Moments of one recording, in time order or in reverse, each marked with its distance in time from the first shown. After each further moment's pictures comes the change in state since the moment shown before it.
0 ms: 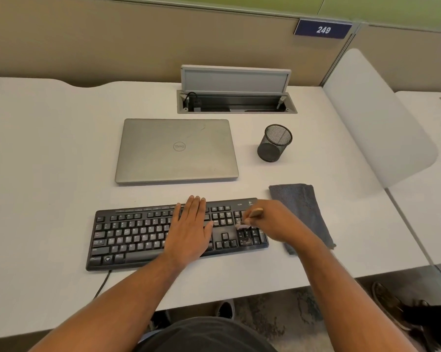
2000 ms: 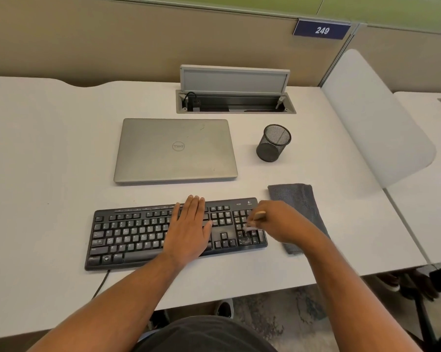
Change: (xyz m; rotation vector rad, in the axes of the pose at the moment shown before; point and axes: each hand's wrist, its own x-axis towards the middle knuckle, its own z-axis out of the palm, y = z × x) left_hand -0.001 0.001 -0.002 0.002 -0.007 -0.001; right_hand -0.009 0.004 -0.012 -0.179 -0.064 -0.025
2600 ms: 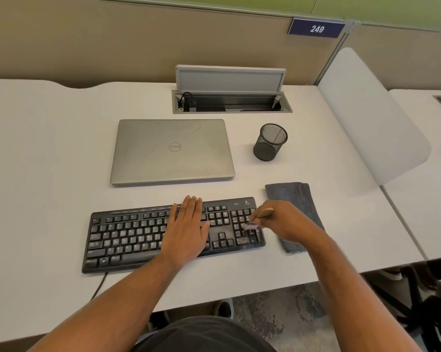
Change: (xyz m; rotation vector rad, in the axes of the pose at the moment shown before) left_hand 0.000 0.000 0.000 -0.014 0.010 -0.002; right_hand -0.002 0.025 0.006 0.246 0.059 0.045
